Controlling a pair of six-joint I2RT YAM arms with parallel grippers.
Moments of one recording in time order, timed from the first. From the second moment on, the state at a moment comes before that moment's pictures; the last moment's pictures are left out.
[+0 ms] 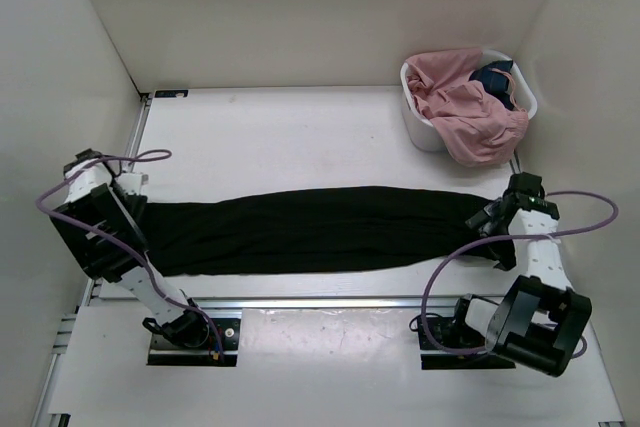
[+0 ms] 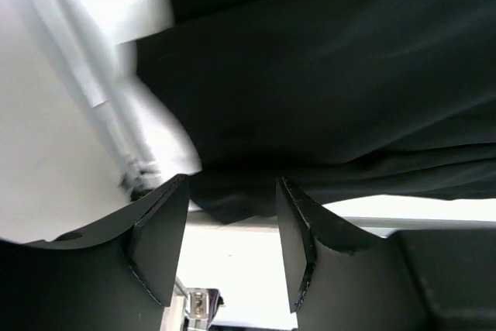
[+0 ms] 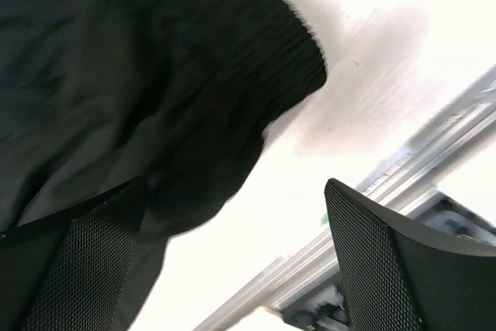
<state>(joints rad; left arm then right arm) 0.61 1.76 1.26 -1.01 -0.07 0.66 -0.30 1.14 0.77 -0.92 0.14 0.61</state>
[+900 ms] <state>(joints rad) 0.33 1.86 1.12 -0.92 -0.25 0.53 -0.47 1.54 0.68 -0.13 -0.21 0.80</state>
